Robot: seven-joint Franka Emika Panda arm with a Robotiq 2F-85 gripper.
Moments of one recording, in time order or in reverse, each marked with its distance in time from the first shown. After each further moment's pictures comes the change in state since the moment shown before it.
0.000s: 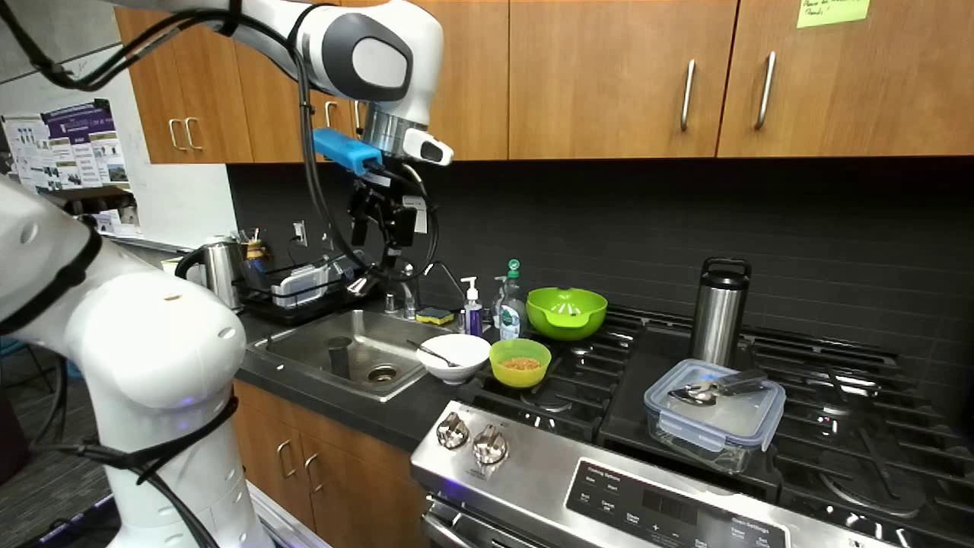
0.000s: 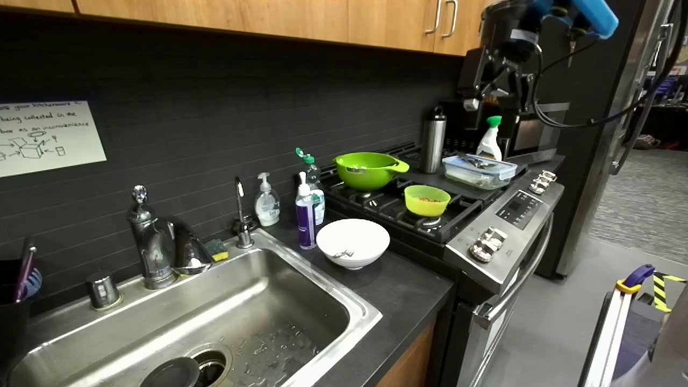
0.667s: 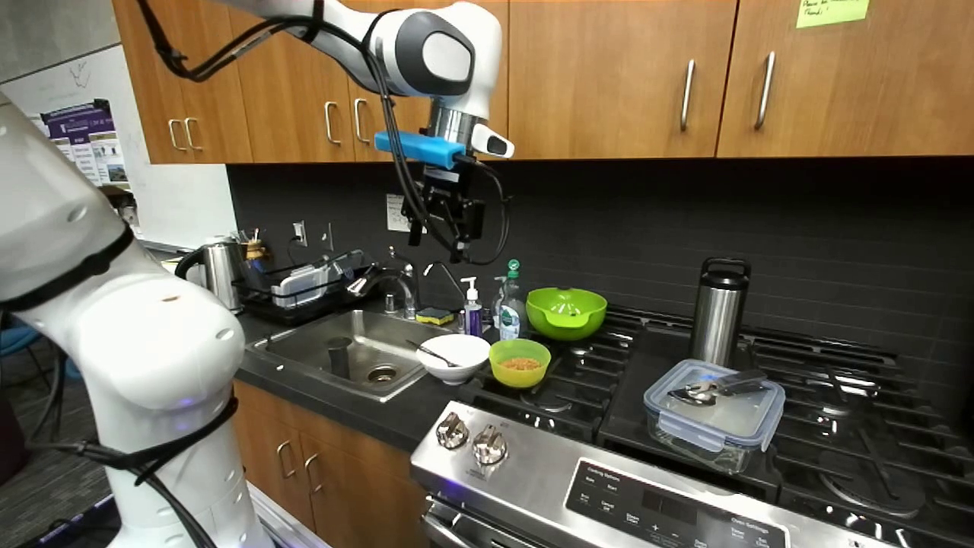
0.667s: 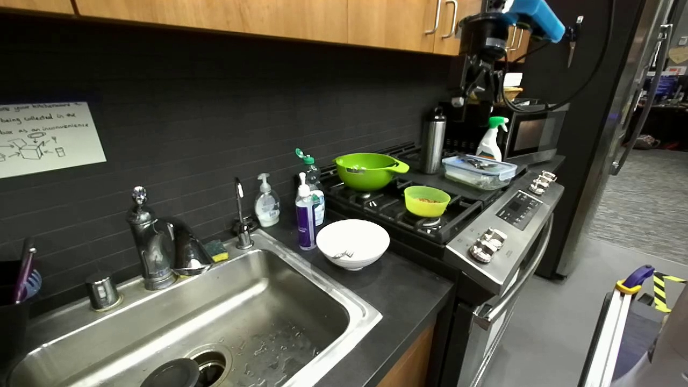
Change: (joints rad) arm -0.019 0.260 -0.075 0.207 -0.108 0.033 -0.227
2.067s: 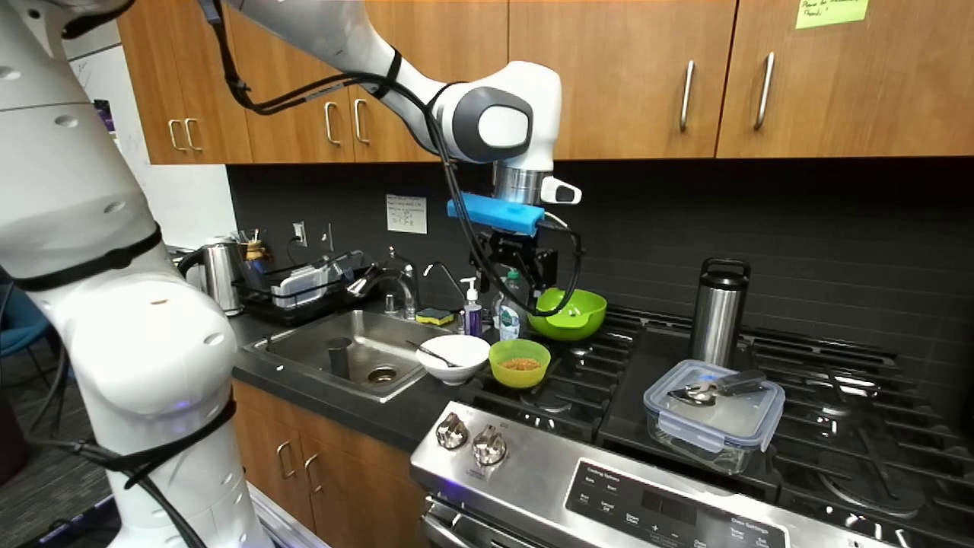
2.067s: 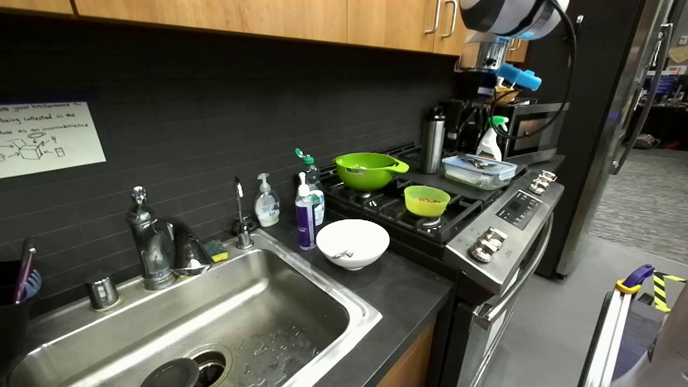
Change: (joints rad) arm -0.078 0.219 -0.095 -0.012 -0.017 0.354 -0.221
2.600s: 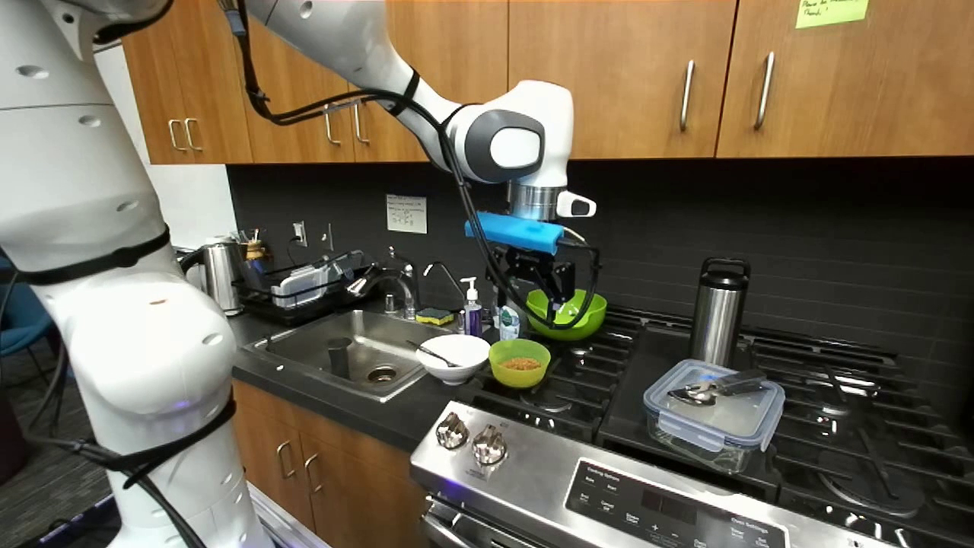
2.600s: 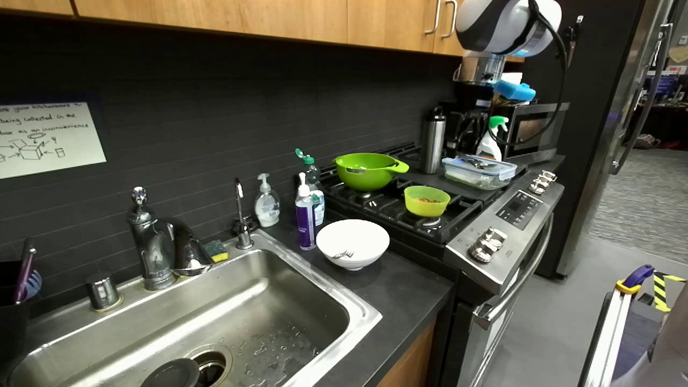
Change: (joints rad) arm -0.011 0.072 -0.022 0.002 0.000 0.107 -0.070
